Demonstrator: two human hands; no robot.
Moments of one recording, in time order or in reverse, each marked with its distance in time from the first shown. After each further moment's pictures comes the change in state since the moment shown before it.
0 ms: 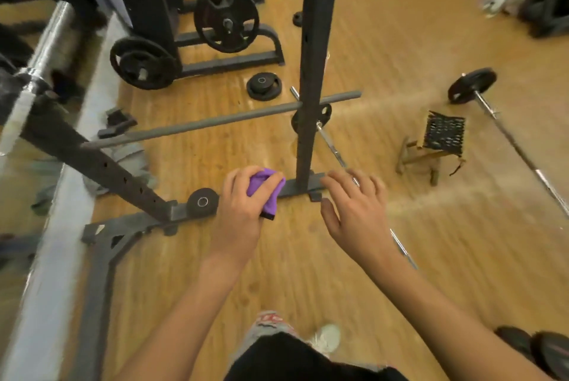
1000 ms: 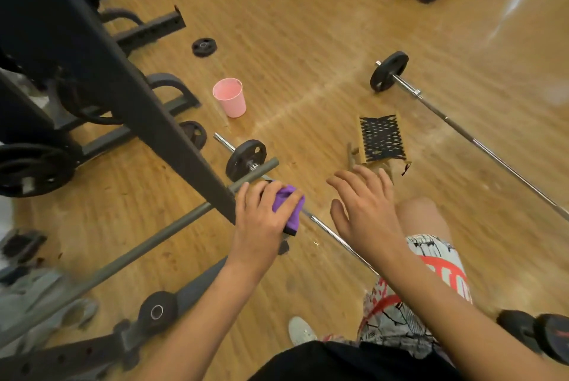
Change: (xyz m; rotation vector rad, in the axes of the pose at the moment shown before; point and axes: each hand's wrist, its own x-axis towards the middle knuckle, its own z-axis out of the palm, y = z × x) left_hand 0.326 0.078 0.216 0.126 -0.262 0.478; right_hand 0.190 0.272 0.027 -0.048 0.066 0.357
